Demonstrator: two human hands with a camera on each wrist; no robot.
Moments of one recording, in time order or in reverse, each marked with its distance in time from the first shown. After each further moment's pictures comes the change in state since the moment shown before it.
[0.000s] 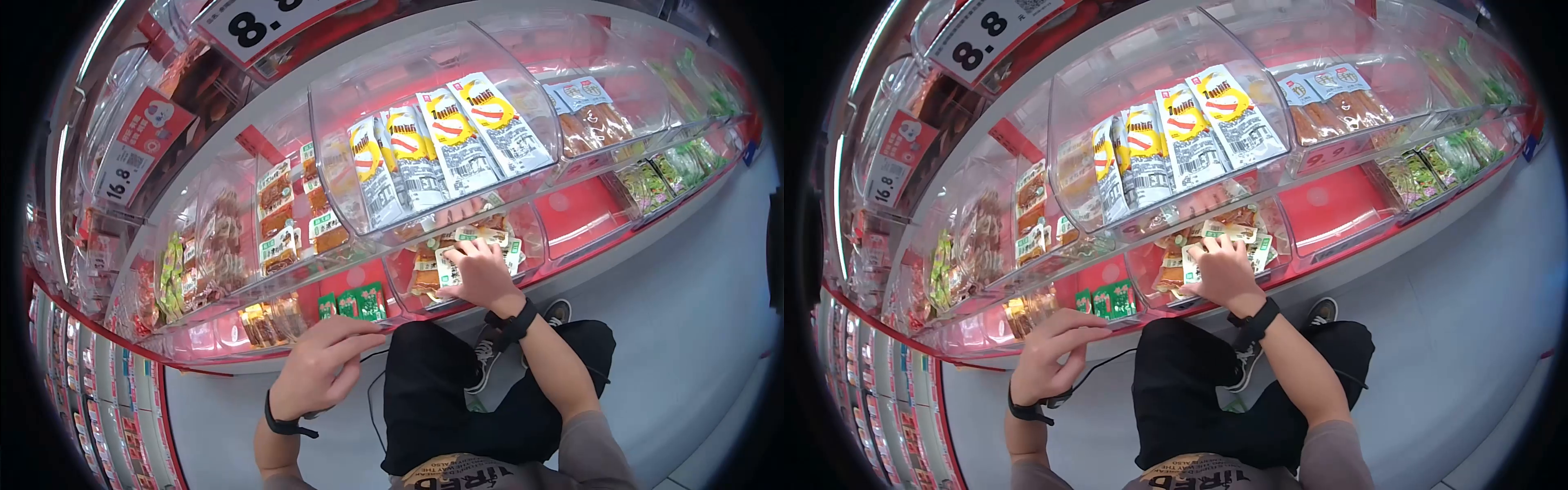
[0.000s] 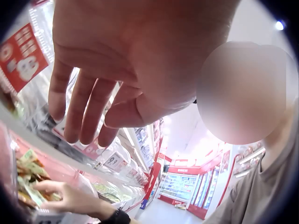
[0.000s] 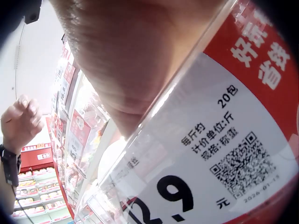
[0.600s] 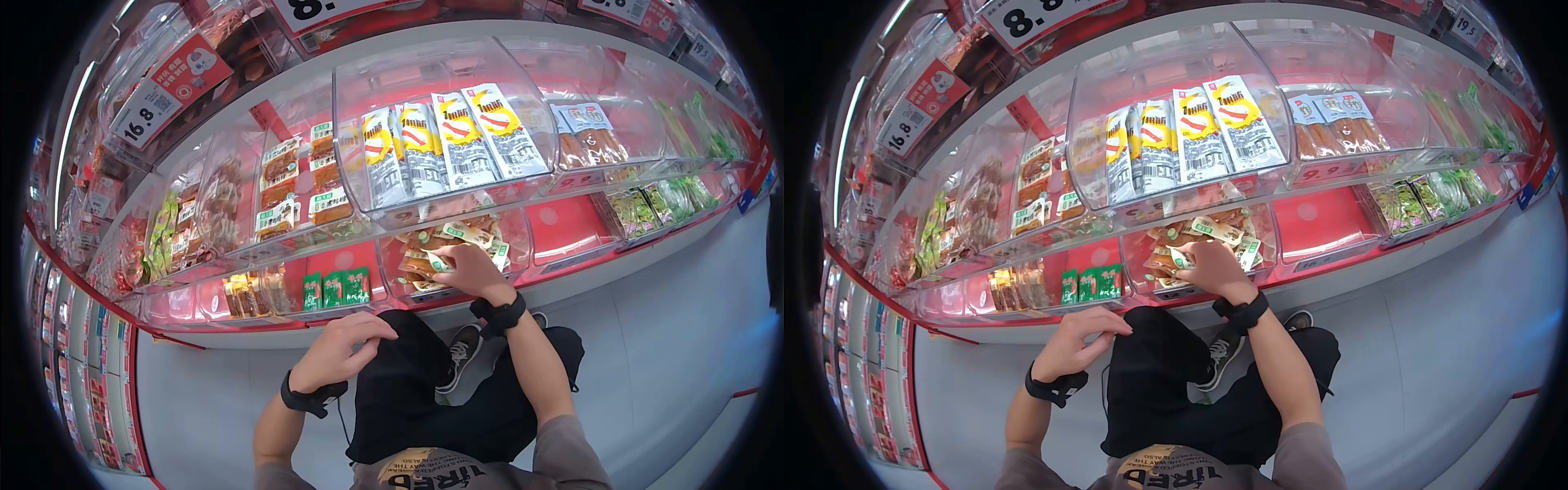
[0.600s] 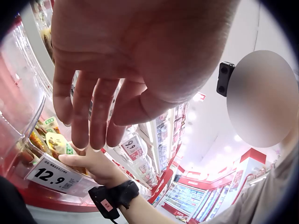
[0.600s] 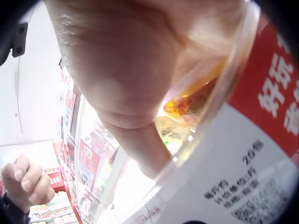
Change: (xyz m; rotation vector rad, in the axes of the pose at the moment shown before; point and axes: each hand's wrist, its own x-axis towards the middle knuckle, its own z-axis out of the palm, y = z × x) left_hand -0.018 -0.015 0.060 -0.348 -0.026 -0.113; right_hand 0.007 0.011 -0.014 0.372 -0.130 -0.019
